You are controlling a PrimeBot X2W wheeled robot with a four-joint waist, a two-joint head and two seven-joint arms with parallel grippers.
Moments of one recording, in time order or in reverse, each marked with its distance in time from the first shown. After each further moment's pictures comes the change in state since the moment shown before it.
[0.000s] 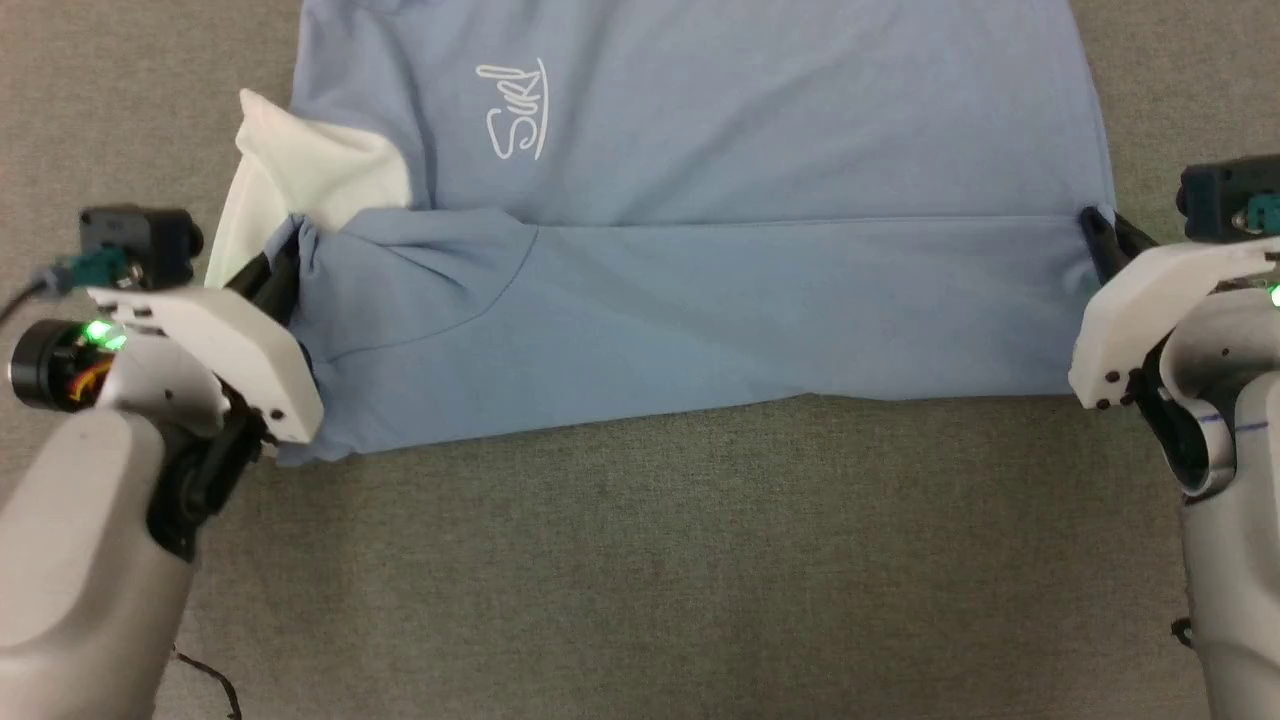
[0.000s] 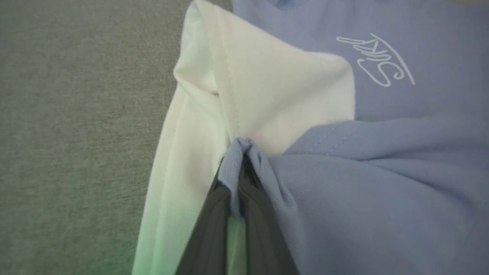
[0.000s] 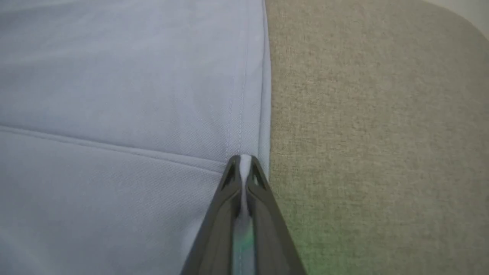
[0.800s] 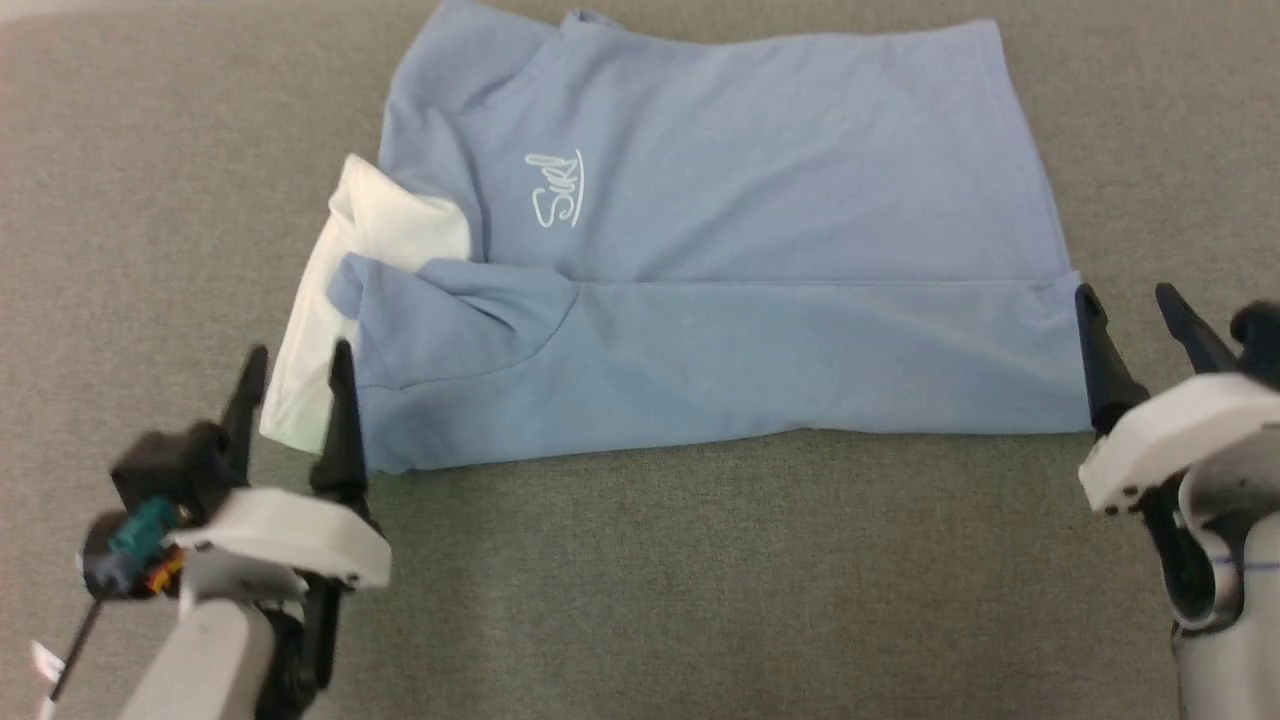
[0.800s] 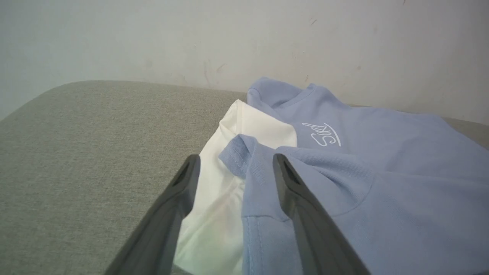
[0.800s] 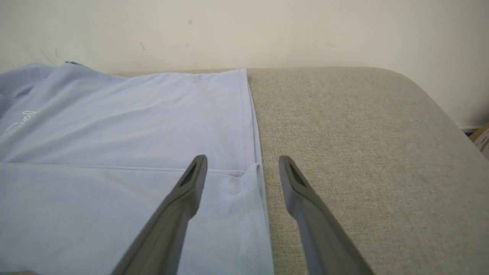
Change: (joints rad) left arm 0.307 -0.115 0.052 -0.174 0.078 0.193 -0.391; right arm 0.220 0.077 -0.100 -0.158 0.060 -0.001 -0.139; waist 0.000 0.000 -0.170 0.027
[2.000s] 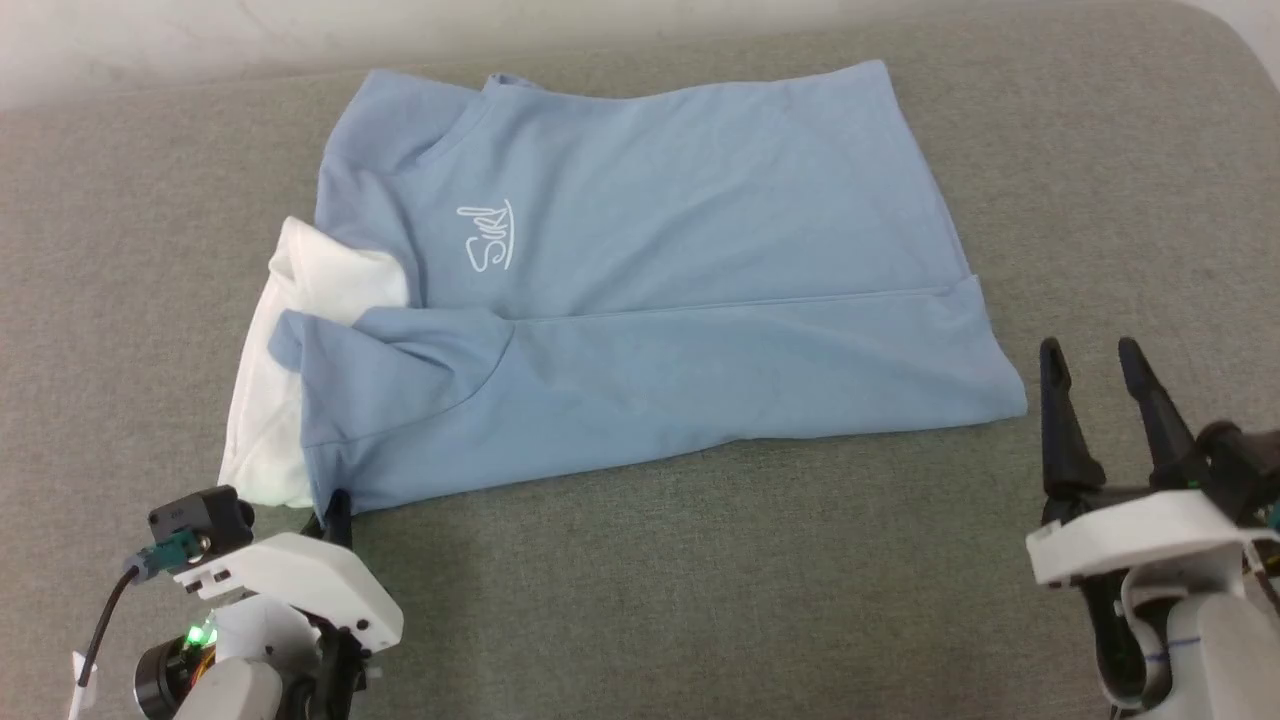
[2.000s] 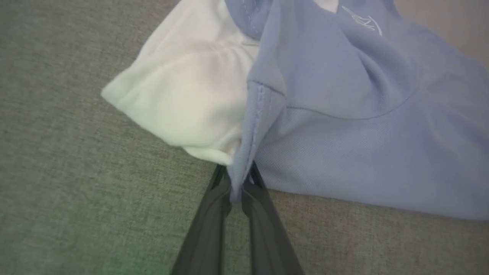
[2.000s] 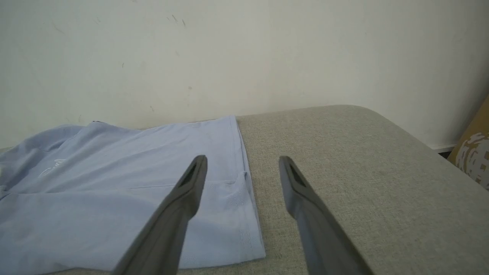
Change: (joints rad) left arm 0.107 -0.076 0.029 0.087 -0.195 0.132 0.289; right arm 0.150 0.052 0.062 0.049 0.037 -0.001 -0.440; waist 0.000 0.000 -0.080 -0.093
